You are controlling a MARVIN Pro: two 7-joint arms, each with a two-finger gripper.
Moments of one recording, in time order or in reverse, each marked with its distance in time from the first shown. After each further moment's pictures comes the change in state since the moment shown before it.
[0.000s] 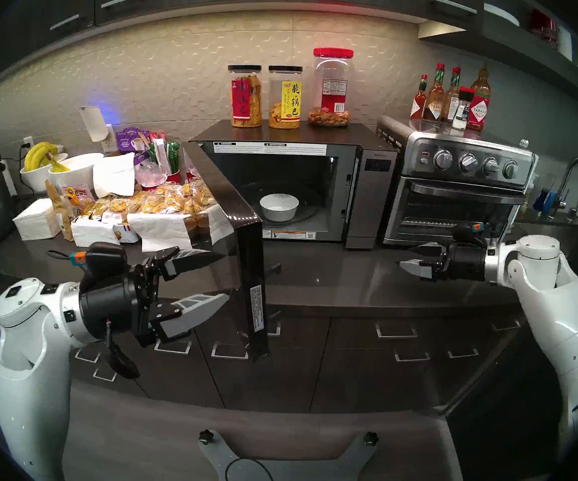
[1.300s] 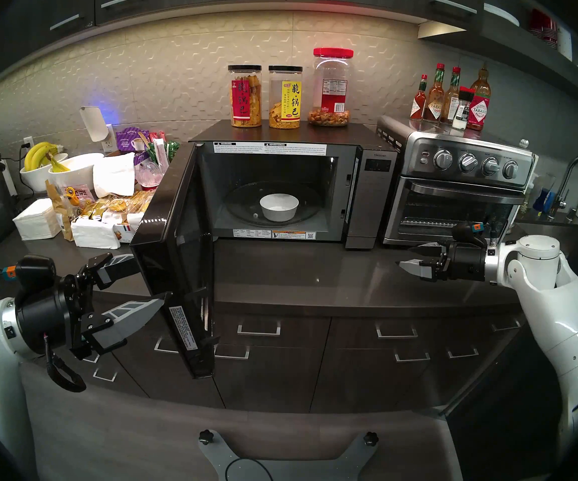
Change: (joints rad) left arm 0.153 -0.051 -0.343 -0.066 -0.087 -0.007 -0.094; right arm 0.000 0.000 0.000 0.000 0.000 0.000 0.000
